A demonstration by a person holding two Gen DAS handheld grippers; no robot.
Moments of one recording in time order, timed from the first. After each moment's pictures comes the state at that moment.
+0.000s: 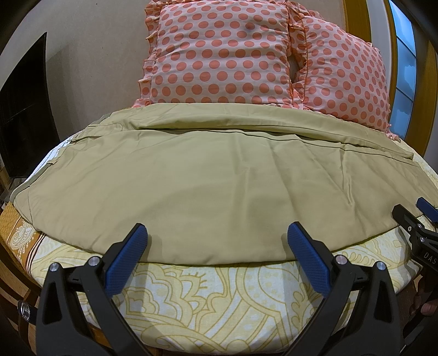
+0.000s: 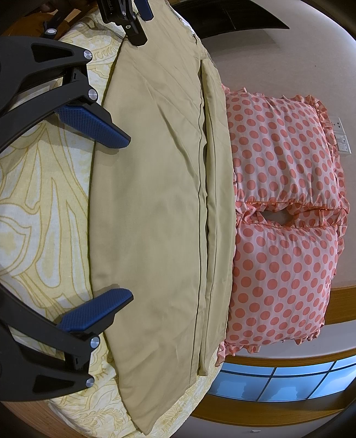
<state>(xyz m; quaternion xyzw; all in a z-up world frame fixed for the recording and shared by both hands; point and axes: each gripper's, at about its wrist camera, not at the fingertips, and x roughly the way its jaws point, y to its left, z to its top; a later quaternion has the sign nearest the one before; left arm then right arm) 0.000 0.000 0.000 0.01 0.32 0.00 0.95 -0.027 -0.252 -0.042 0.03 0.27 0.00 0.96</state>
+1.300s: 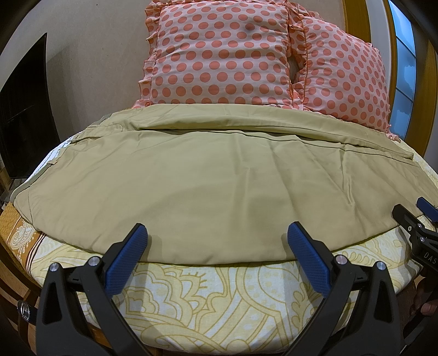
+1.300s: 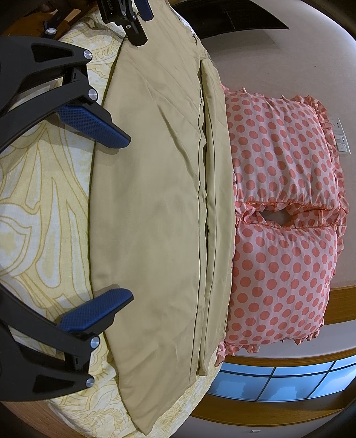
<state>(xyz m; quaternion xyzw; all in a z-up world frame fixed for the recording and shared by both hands) 0.000 0.000 0.000 0.01 0.32 0.00 0.95 -0.027 -0.252 -0.042 0.03 0.27 0.00 0.96</state>
